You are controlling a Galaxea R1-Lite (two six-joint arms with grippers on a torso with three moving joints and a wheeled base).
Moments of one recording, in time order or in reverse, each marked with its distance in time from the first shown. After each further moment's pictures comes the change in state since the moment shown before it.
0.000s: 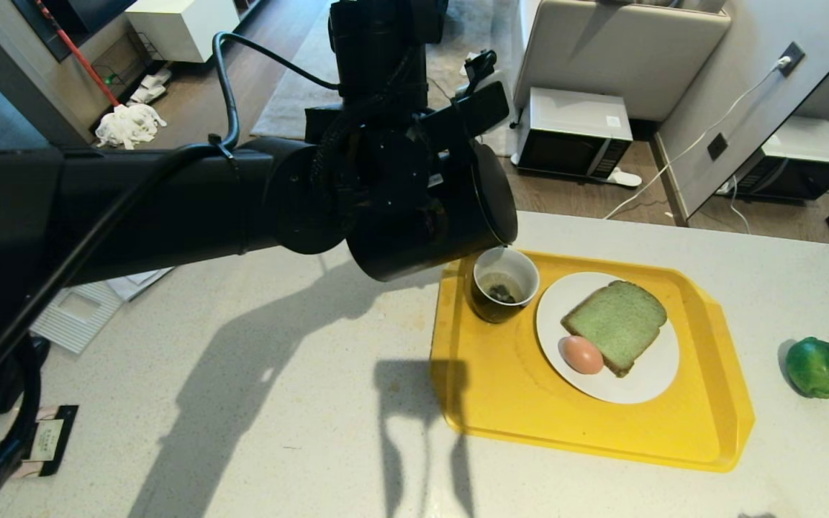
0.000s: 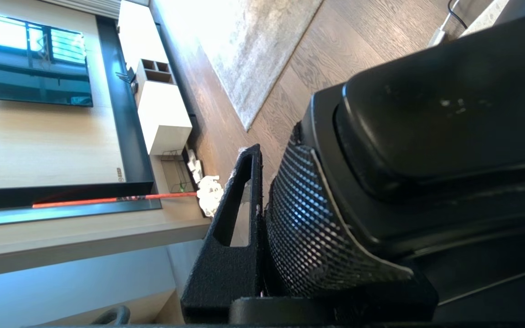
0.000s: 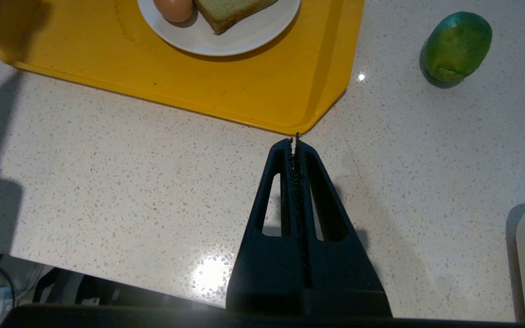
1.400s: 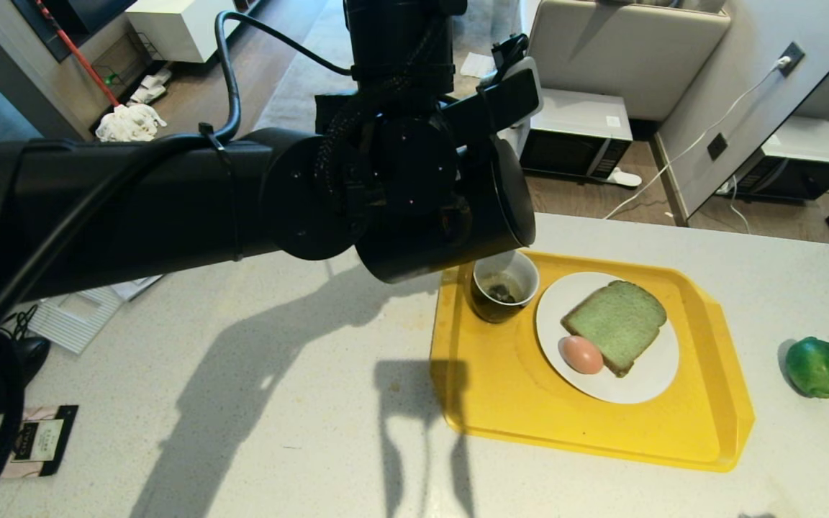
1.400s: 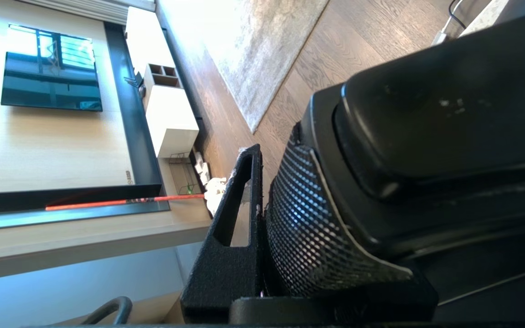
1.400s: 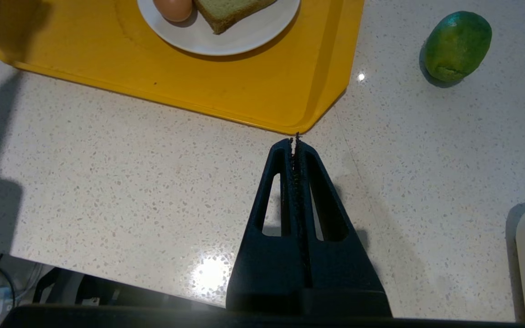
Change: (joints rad) left arm -0.070 -0.022 -0.001 0.007 0.069 0.035; right arm 0.000 0.000 0.000 0.000 0.000 0.000
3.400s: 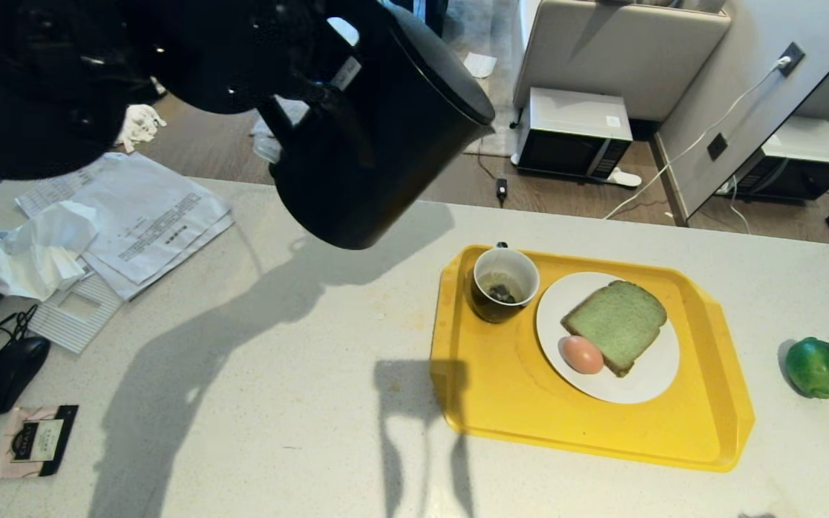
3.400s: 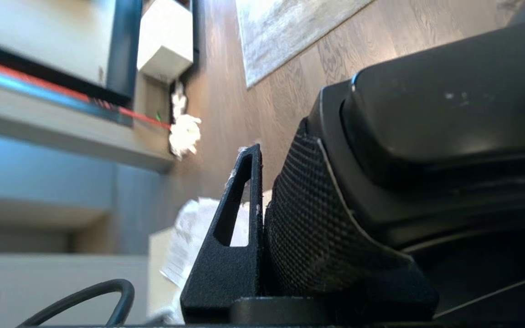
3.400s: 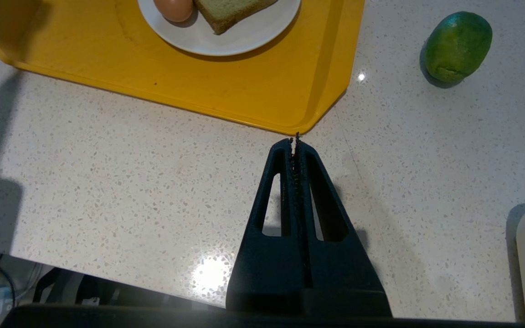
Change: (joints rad) left arm 0.054 -0.289 0.147 0.020 0.106 -0.341; right arm 0.000 0.000 0.000 0.000 0.000 0.000
